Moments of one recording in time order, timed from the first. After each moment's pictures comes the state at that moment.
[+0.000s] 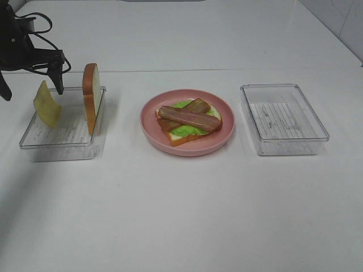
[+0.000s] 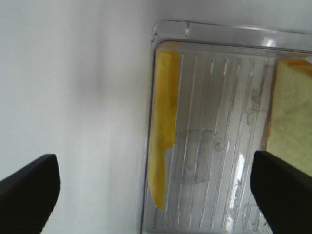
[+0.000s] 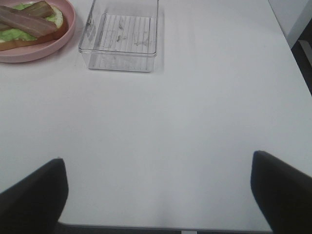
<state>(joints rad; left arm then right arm) -0.02 2.31 -2.01 -0.04 1.20 -0.19 0.01 0.00 -0.46 0.02 1.11 -0.09</state>
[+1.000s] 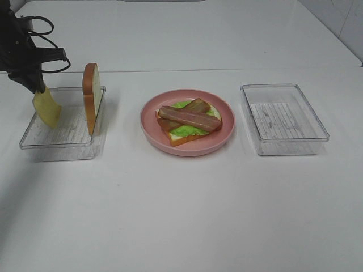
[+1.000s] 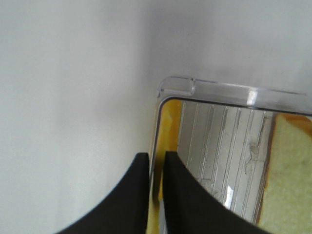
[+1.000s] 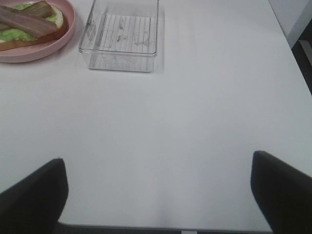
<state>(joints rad) 0.00 2.36 -2.05 -0.05 1.10 -0.22 0.01 0.00 -0.46 0.02 1.11 -0.09</state>
